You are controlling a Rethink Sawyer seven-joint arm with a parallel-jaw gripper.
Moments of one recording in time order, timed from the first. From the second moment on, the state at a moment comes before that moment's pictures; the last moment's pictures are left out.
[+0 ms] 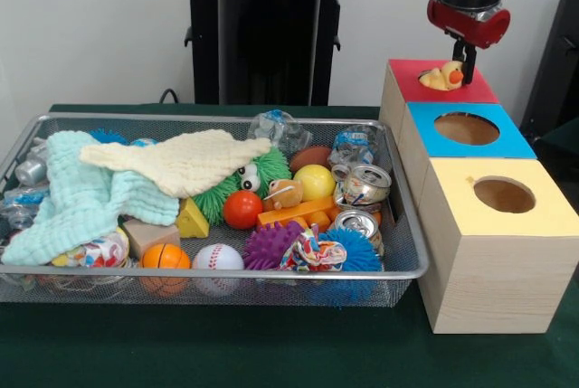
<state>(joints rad) -0.01 -0.82 0.16 2.11 0.02 0.37 2.87</state>
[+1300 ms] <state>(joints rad) -0.02 -0.83 0.18 2.12 0.02 0.37 2.87</state>
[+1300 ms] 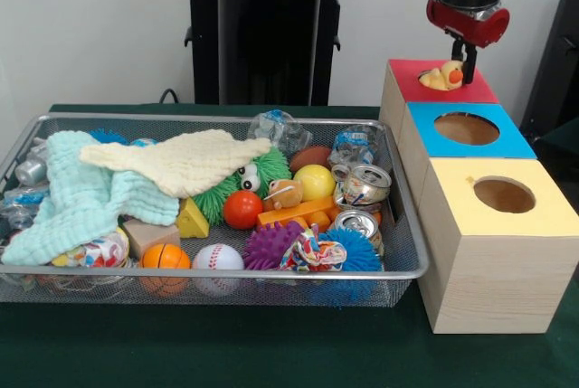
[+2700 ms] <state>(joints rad) -0.04 -0.90 0.19 2.14 0.02 0.35 2.87</state>
